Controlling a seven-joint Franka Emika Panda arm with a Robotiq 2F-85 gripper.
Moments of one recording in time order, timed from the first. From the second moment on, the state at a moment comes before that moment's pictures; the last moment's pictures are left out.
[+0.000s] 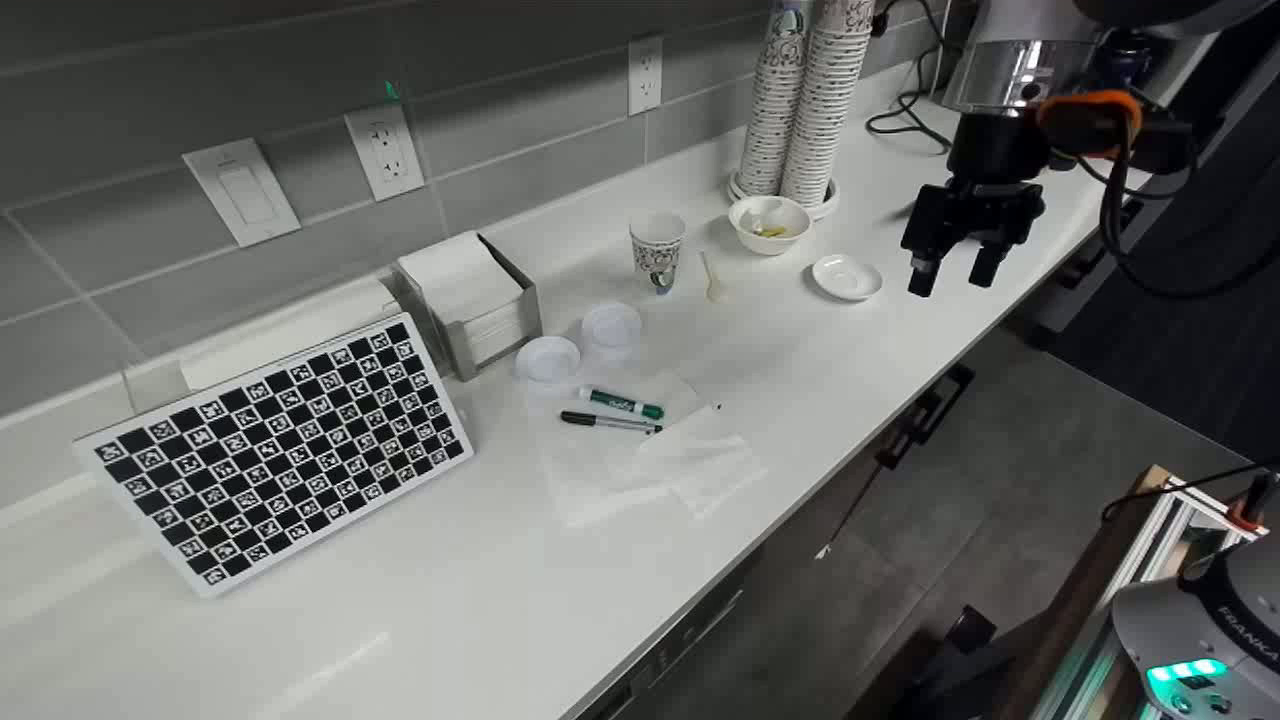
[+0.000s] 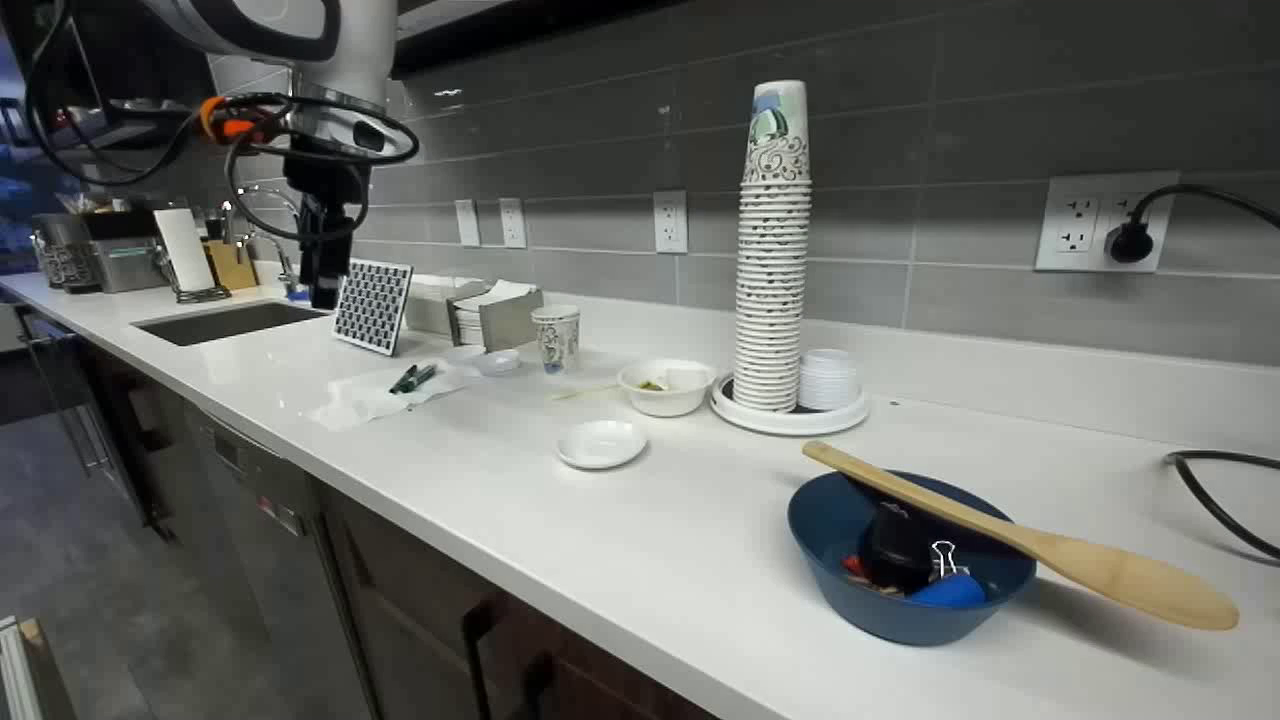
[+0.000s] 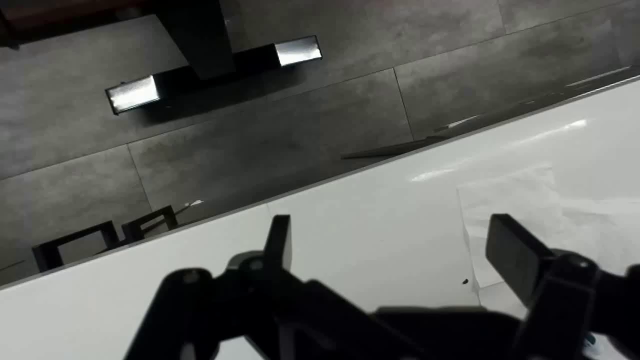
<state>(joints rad) 0.02 -0.33 0.01 -2.30 0.23 1.75 0.25</state>
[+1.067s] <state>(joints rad) 0.17 -0.08 0.22 -2.22 0.21 2.06 0.22</state>
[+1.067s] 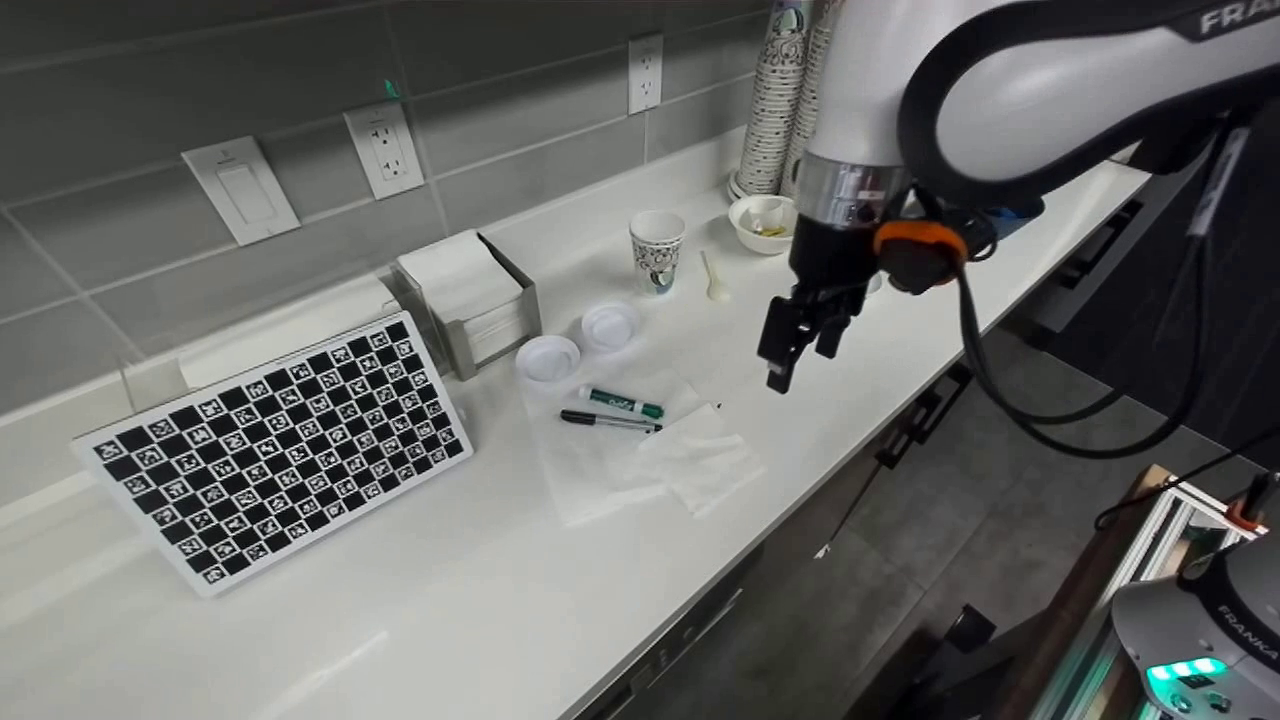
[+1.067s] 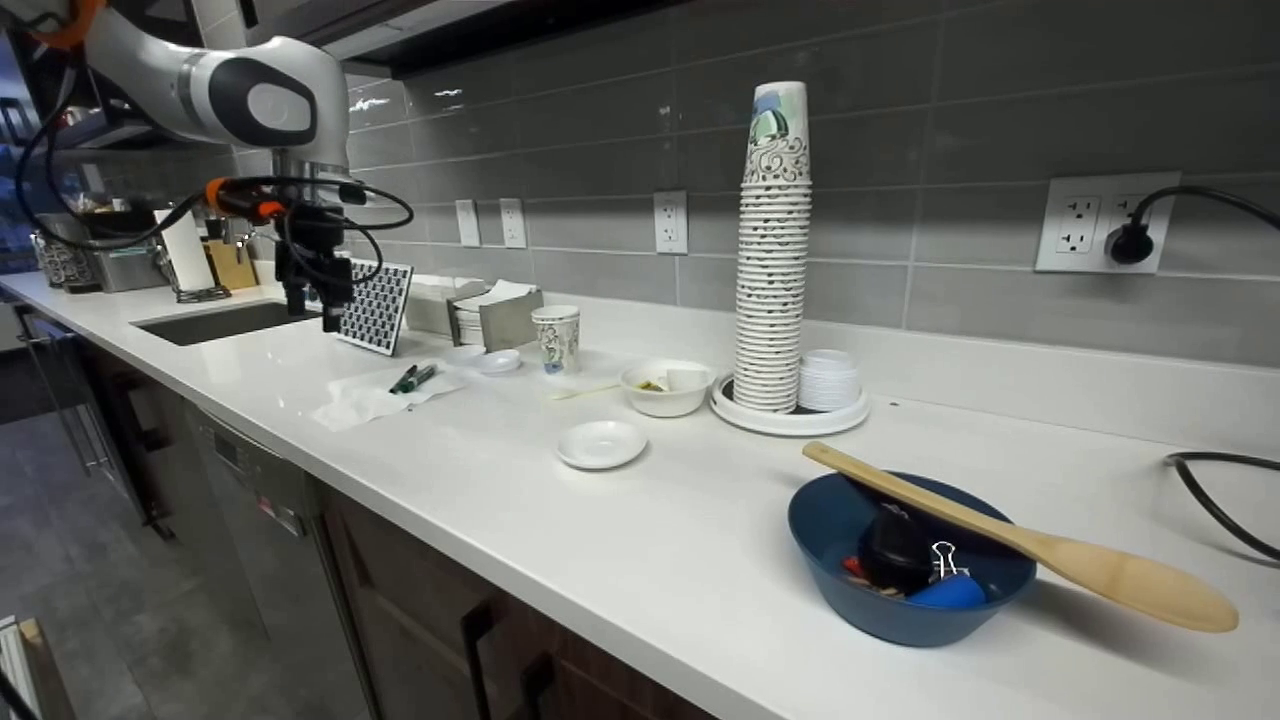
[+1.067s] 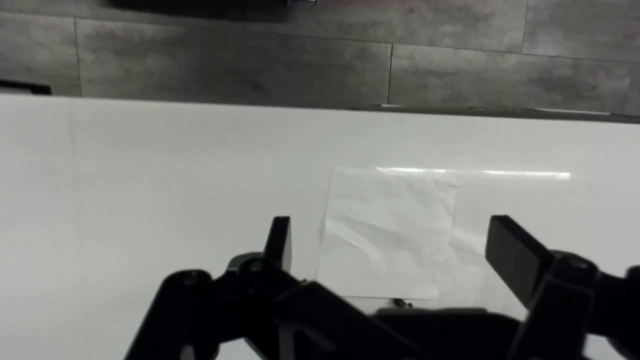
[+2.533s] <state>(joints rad) 0.34 0.64 0.16 -1.54 -0.27 2.17 0.20</state>
